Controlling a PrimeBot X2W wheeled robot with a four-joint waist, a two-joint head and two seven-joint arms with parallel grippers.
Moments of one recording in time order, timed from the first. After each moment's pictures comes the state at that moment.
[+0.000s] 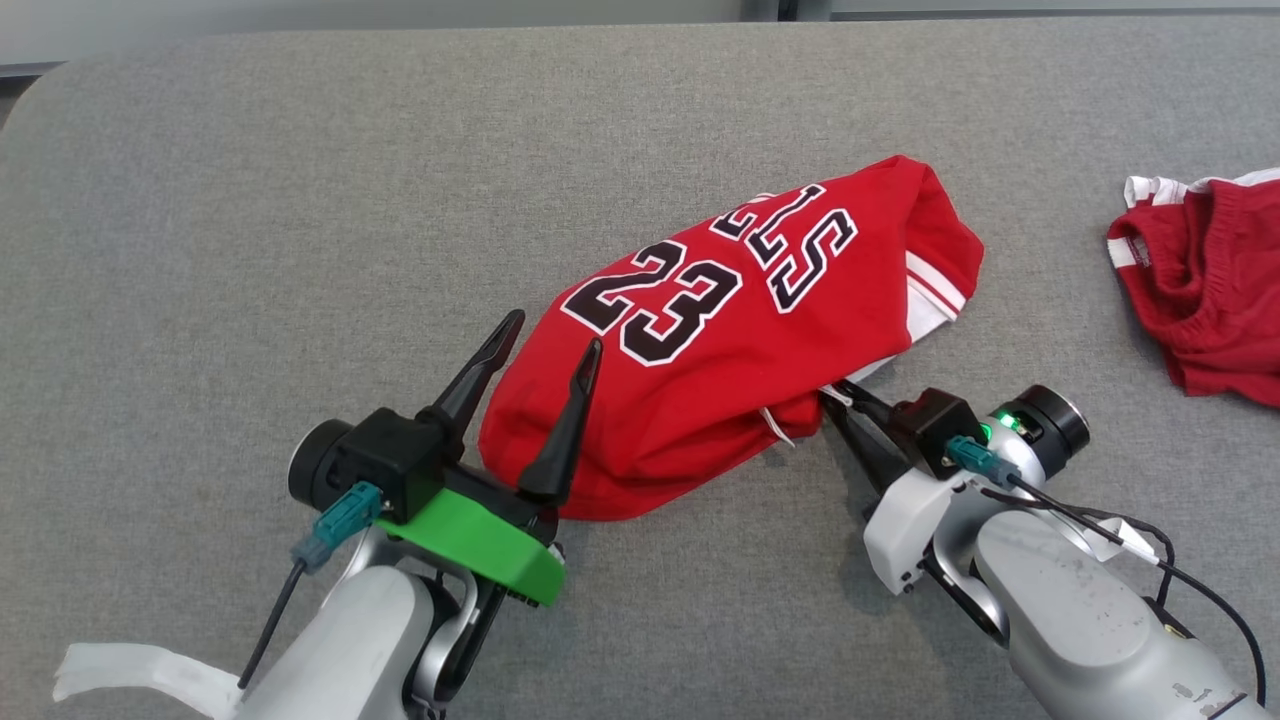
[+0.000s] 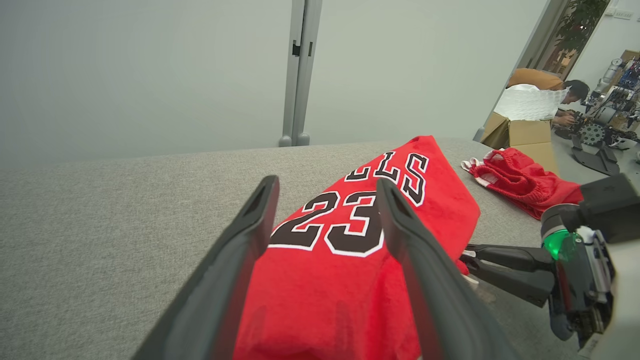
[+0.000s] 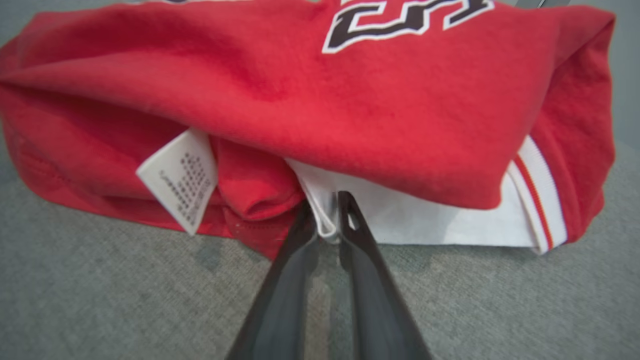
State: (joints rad) left arm -0.32 0.17 -0.62 0.08 -0.52 0.04 -0.25; right arm -0.39 -0.22 0.64 0.53 0.12 0.05 -0.24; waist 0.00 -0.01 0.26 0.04
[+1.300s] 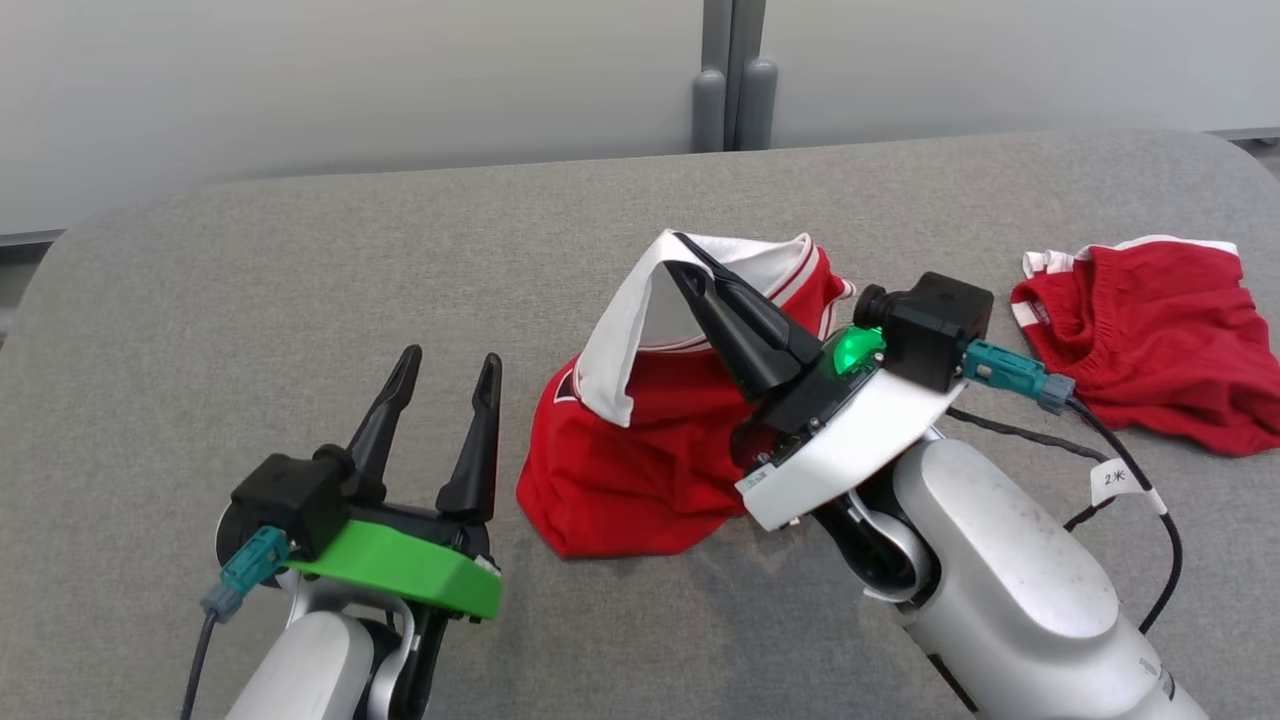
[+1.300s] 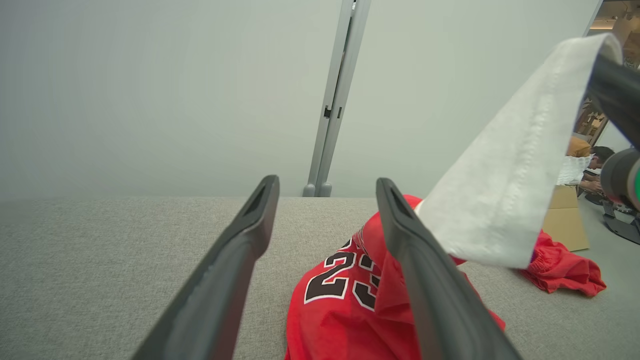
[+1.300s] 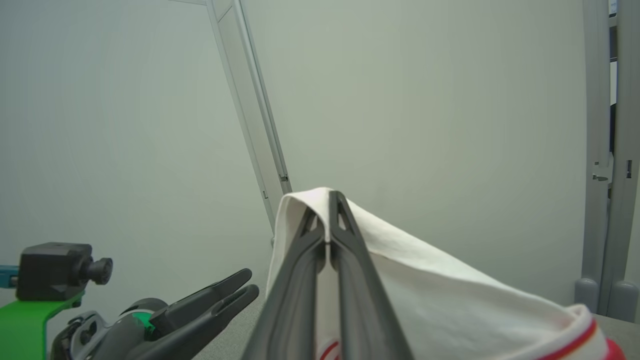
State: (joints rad) left arm -0.18 0.14 -0.45 0.04 -0.54 0.07 -0.25; right arm -0.41 -0.08 0.61 0.08 0.50 0.12 -0.20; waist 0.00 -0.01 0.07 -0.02
